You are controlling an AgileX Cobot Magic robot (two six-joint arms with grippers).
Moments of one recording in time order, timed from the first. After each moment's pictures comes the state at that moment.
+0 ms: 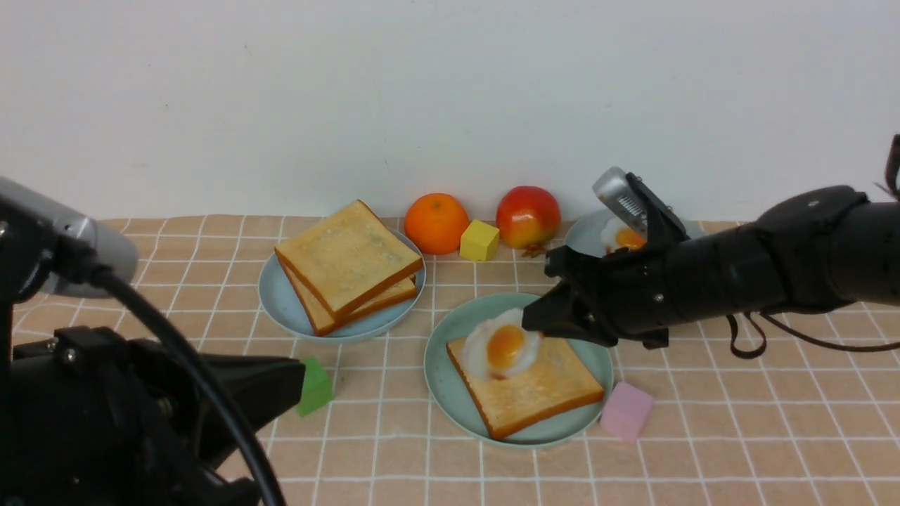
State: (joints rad) right arm 0.26 1.85 -1.11 1.34 0.62 -0.63; left arm -0.86 0.75 -0.69 0.24 0.44 -0.47
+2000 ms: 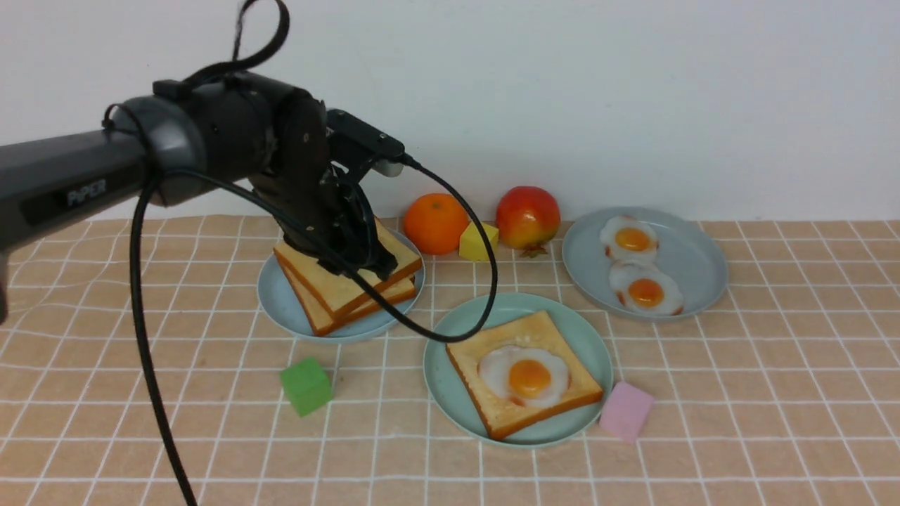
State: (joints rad) right arm 0.22 0.84 -1.23 0.26 1.20 -0.21; left arm -0.38 2.00 -1.61 0.10 0.73 0.20
